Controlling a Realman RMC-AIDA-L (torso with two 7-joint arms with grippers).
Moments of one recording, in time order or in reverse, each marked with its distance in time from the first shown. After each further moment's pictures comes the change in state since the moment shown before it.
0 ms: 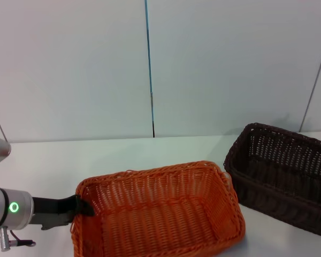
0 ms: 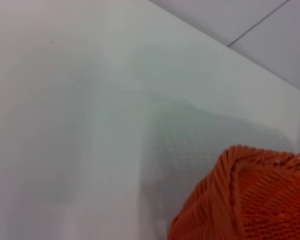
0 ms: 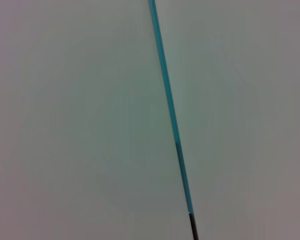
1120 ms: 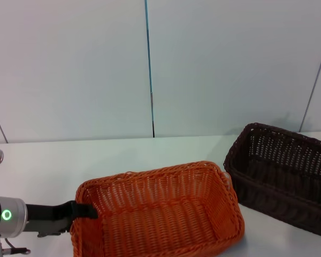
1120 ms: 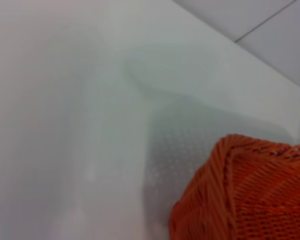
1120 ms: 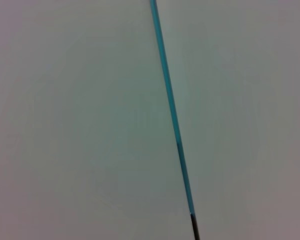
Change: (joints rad) left arm 0.037 -0.006 -0.020 0.023 -0.018 0.037 0.016; right arm 0.003 0.000 0.001 -0.001 0.000 0.000 0.000
